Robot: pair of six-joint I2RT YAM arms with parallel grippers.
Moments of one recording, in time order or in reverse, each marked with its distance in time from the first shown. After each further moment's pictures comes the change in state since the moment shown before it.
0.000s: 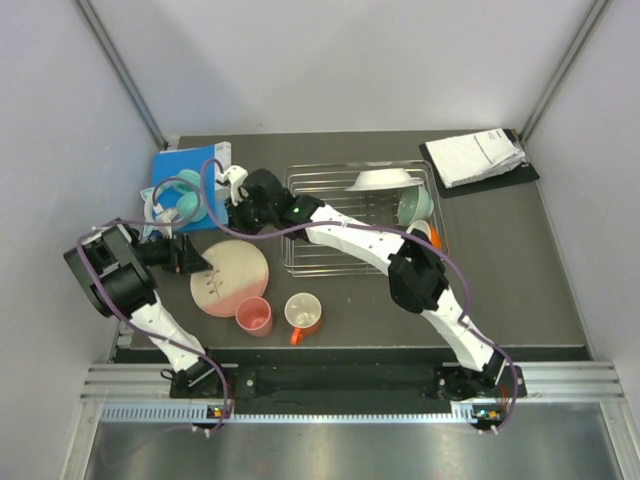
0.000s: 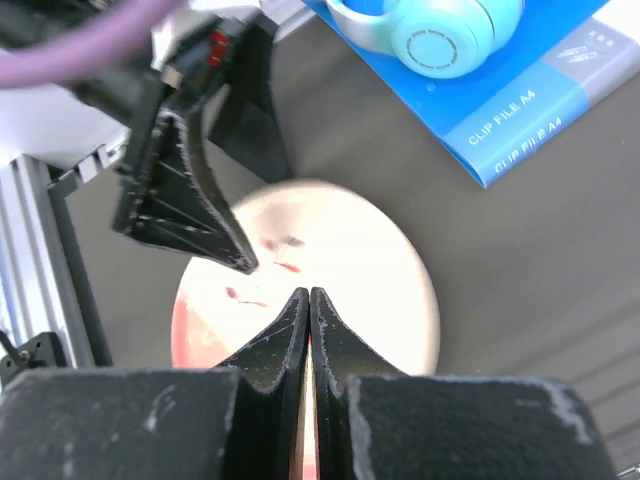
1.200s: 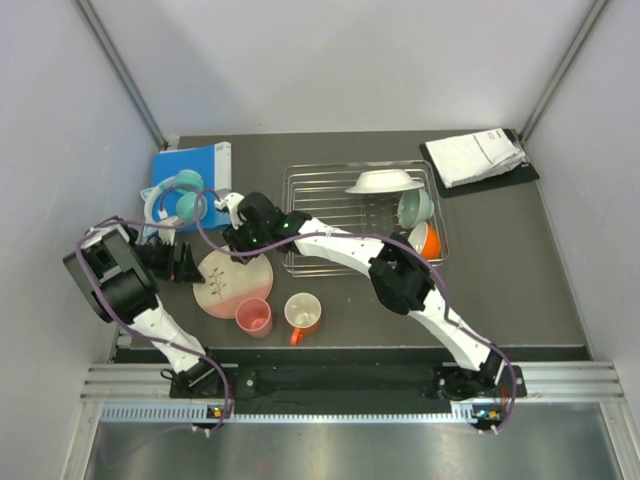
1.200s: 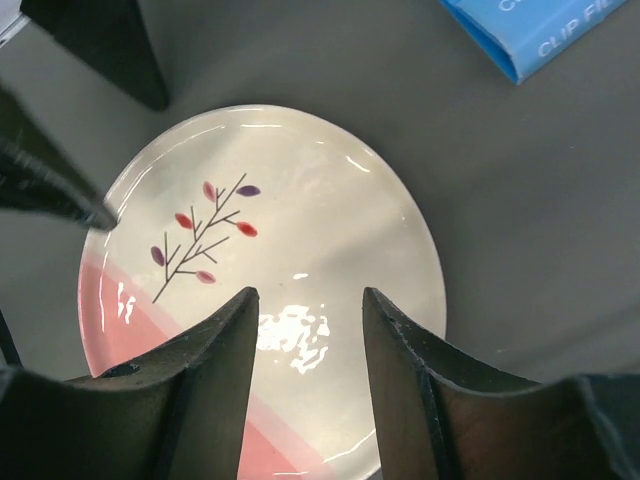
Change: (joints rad) left arm 0.002 -0.055 -0.015 -0.087 -0.244 0.064; right arm 0.019 0.125 0.009 -0.060 0.034 -0.045
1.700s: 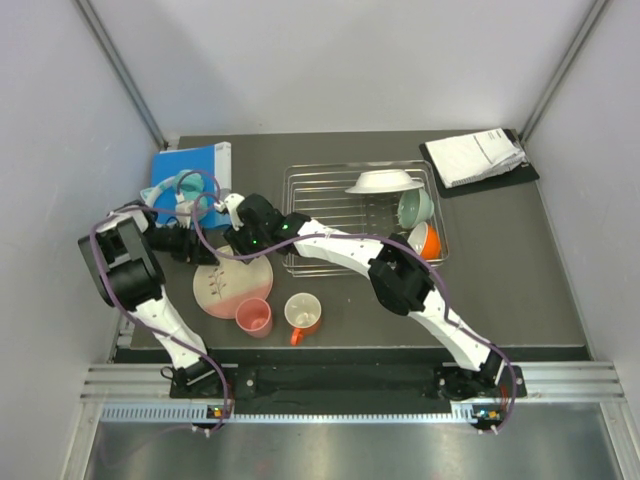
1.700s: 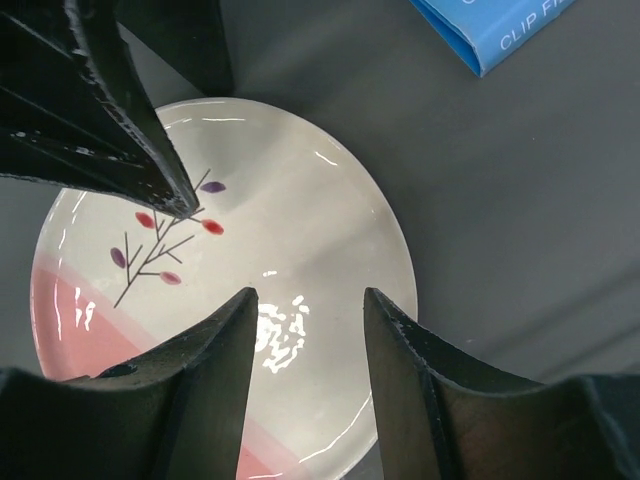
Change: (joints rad) left arm -0.143 0.100 0.105 0.105 0.075 -0.132; right arm 0.013 -0.002 -0.013 -0.005 0.079 -0.041
